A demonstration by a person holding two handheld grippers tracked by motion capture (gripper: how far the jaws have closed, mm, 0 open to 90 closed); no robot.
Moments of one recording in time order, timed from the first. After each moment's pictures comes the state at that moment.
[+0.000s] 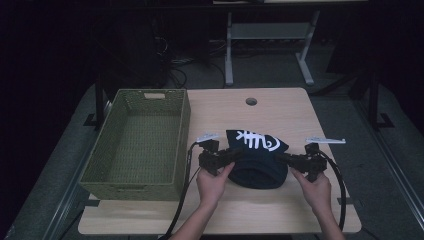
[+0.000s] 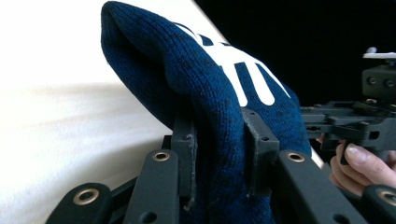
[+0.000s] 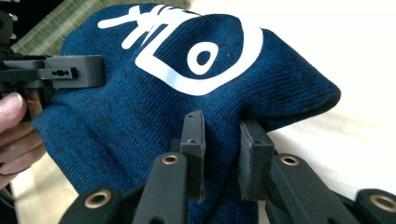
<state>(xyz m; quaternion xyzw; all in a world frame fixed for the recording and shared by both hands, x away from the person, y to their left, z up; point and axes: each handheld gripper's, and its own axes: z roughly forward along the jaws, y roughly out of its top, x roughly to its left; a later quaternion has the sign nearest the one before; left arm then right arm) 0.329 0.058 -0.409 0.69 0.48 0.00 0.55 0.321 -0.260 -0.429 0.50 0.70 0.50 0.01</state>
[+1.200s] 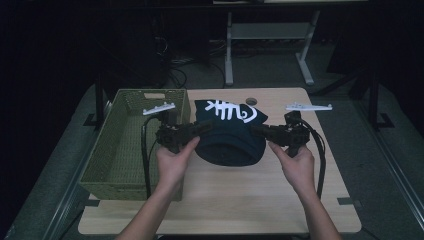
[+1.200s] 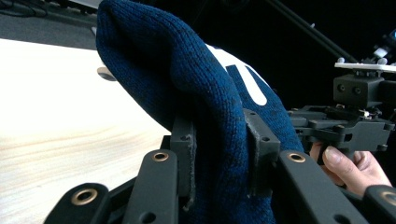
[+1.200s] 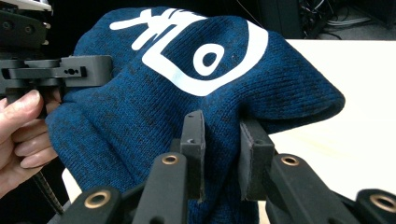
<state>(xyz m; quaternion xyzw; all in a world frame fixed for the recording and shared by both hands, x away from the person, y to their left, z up) 0.332 0.148 -0.305 0.66 0.45 0.00 0.60 0.330 -0.180 -0.313 0.44 0.72 0.54 0.03</state>
